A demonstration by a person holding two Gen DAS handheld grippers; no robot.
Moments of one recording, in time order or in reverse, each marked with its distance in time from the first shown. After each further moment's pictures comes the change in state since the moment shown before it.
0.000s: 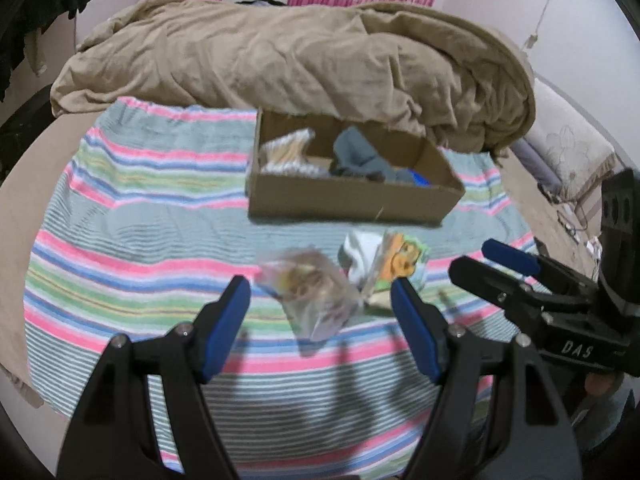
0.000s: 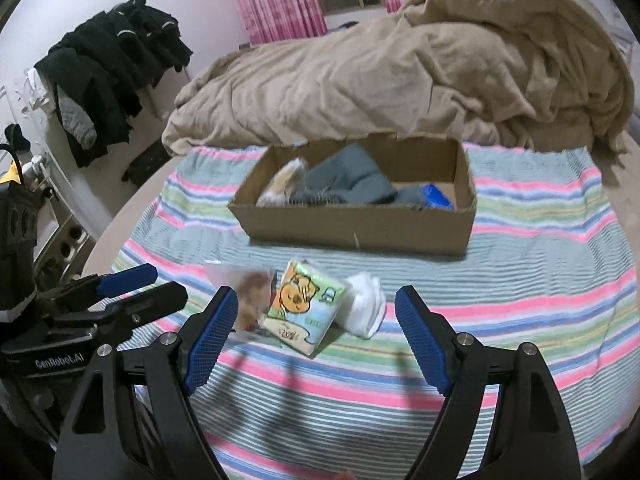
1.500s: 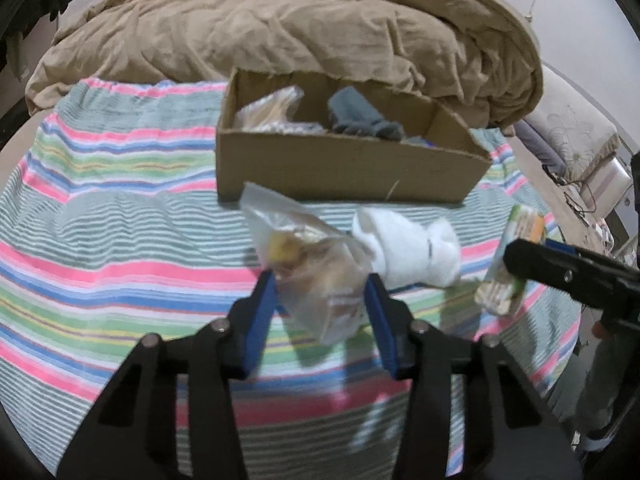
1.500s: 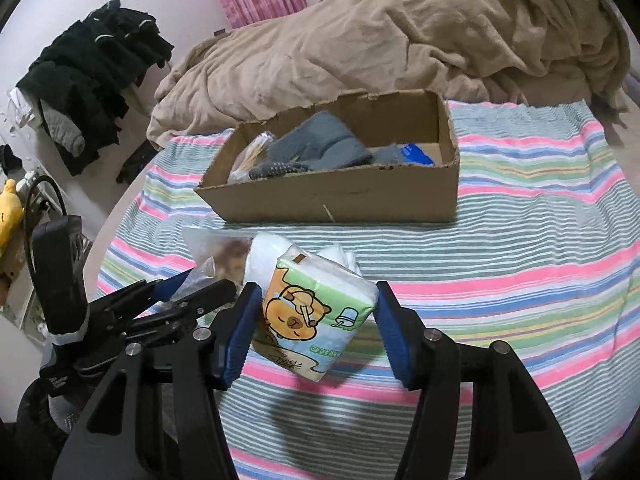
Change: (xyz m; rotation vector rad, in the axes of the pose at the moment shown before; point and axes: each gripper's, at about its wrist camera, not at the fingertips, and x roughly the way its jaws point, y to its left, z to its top) left arm 0.064 -0.004 -0.006 0.043 0.007 -0.017; right arm 0.012 -0.031 -0.005 0.085 0.064 0.015
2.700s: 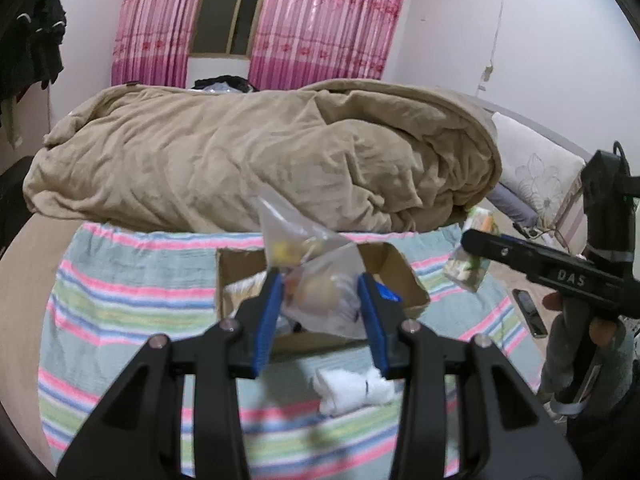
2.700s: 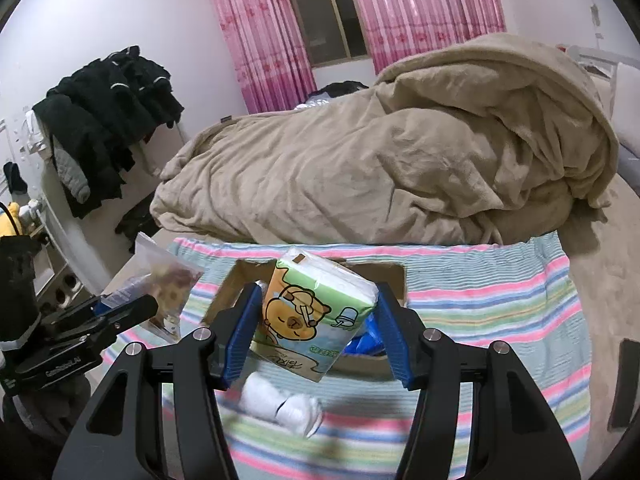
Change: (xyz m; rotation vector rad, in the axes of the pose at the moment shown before) left arm -0.082 -0.024 0.108 0.086 -0.262 -0.061; right arm -0.062 -0.015 0.104 -0.066 -0.260 -0.037
